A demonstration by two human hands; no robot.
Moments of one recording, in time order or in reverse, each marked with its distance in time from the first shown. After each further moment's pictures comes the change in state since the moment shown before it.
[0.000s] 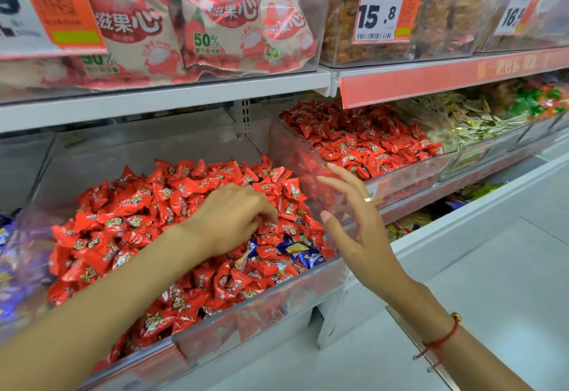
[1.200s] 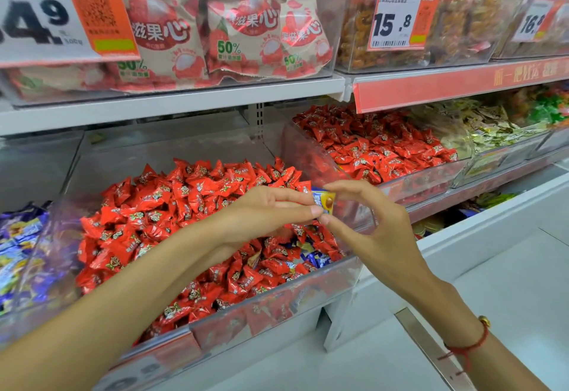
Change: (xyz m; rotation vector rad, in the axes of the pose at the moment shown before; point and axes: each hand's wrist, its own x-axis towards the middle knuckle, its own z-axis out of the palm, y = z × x) left_hand -0.016 0.051 -0.045 -1.315 -0.130 -0.451; right_hand 0.007 -0.028 -0.012 -0.057 0.010 -0.133
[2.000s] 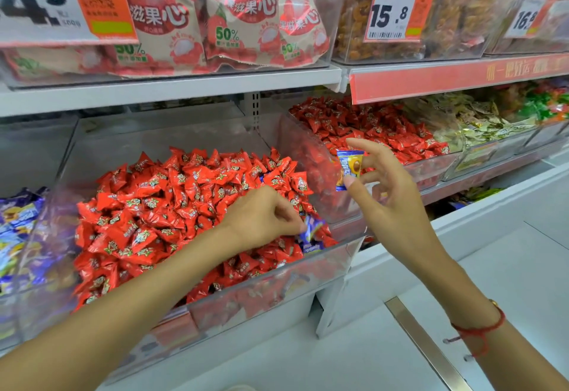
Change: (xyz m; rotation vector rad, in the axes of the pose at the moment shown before) left_hand 0.022 -0.037 0.004 0.601 0.166 0.161; right_hand 0.012 -0.019 -0.021 0.034 0.019 0.257
